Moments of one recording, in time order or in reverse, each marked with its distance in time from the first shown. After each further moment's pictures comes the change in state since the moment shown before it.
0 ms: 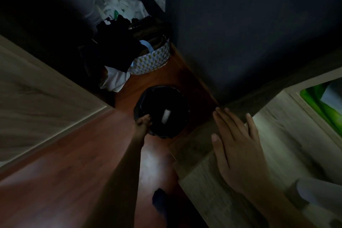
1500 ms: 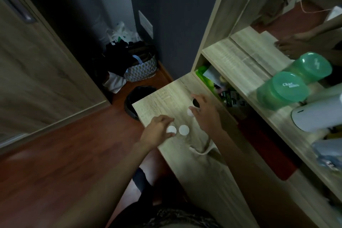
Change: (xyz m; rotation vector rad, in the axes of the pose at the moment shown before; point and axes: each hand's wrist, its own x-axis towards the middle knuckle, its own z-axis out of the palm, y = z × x) left_hand -0.394 0.034 0.144 1.187 -0.209 0.713; right_hand -0.151 0.121 -0.100 0.509 0.073 0.083
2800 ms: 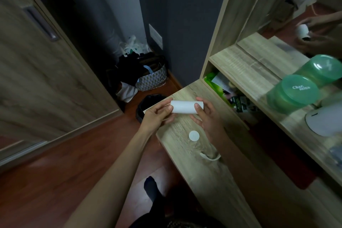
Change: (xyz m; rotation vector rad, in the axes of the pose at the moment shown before) left_hand -0.003 0.026 -0.078 -1.310 0.221 -0.247; right_hand -0.016 -0.039 0.005 1.167 0.012 0.180
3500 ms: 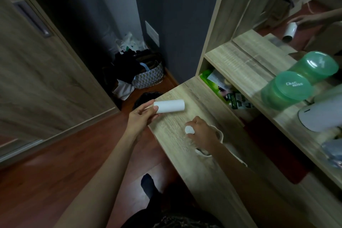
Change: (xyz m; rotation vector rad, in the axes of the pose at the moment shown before) left_hand -0.001 -0.012 -0.028 -0.102 0.179 -0.017; right_hand -0.003 0.058 -0.040 -1.536 -0.339 -0.262
